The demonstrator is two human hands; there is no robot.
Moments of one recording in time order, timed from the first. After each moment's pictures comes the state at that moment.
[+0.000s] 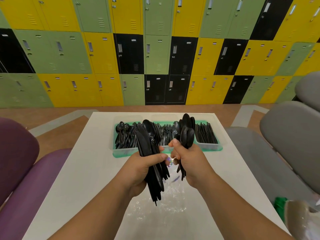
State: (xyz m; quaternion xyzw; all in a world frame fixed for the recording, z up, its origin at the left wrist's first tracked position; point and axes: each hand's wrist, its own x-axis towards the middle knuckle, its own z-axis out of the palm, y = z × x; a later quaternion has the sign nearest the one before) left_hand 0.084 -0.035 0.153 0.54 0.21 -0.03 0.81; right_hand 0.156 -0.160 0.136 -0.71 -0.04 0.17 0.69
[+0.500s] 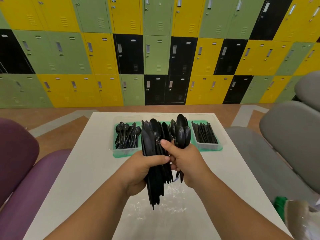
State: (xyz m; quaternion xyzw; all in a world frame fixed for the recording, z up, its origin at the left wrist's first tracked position) left_hand 0.079 -0.033 0.165 0.59 0.13 -0.08 0.79; right_hand 0.143 -0.155 0.156 -0.67 -0.05 0.21 0.71
